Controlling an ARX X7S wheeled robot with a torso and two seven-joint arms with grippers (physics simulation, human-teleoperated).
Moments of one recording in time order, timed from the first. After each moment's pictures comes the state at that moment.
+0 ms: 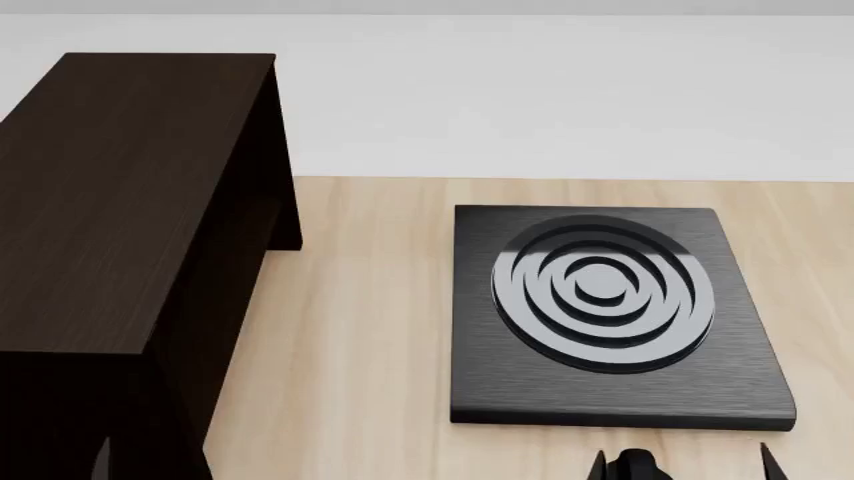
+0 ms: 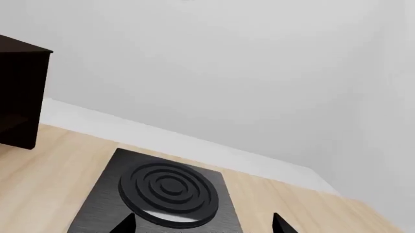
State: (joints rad) left arm 0.18 -0.07 0.10 1.04 0.46 -0.68 0.24; right arm -0.19 0.32 -0.09 -0.99 -0.07 0.76 0.23
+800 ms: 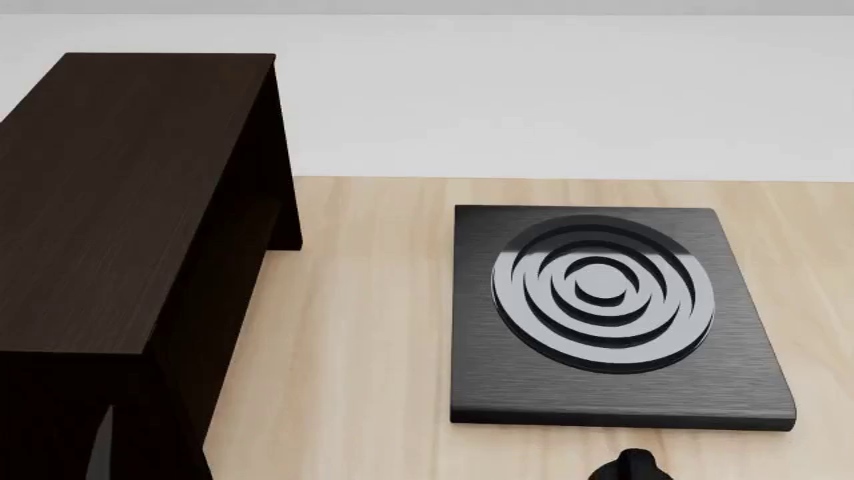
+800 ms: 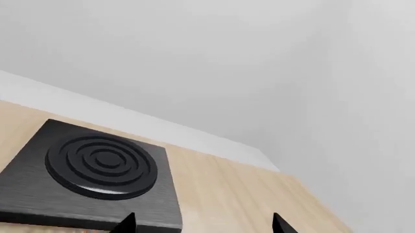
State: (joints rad) left arm 0.00 0.00 0.16 1.05 0.79 -0.84 0.53; right arm -0.23 0.01 0.17 -1.05 -0.53 0.73 -0.24
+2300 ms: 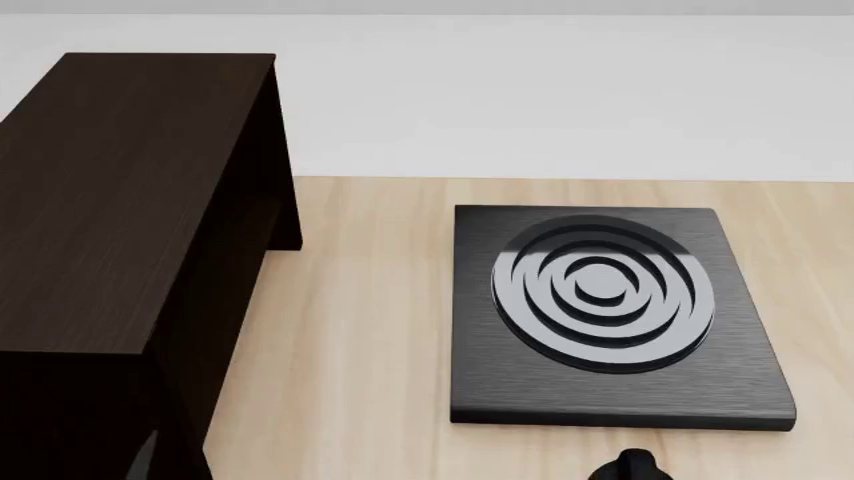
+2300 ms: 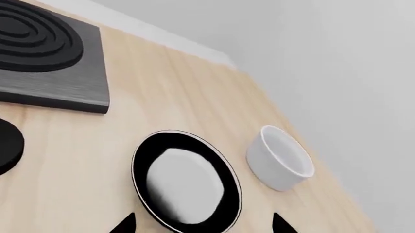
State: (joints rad) left arm -0.45 0.00 0.71 1.05 1.97 -1.42 1.57; right arm -0.18 0.01 0.58 -1.04 -0.83 0.96 -0.75
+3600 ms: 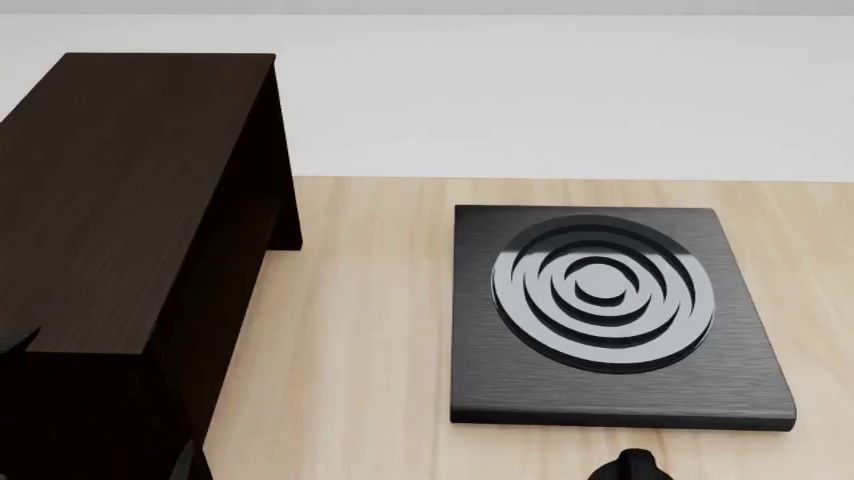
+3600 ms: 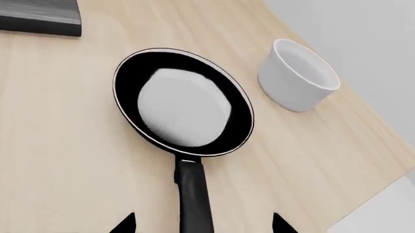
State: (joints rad) left arm -0.47 0.00 0.75 0.98 1.95 -1.36 1.57; right arm -0.34 0.05 0.82 -0.78 -0.36 0.89 -0.51
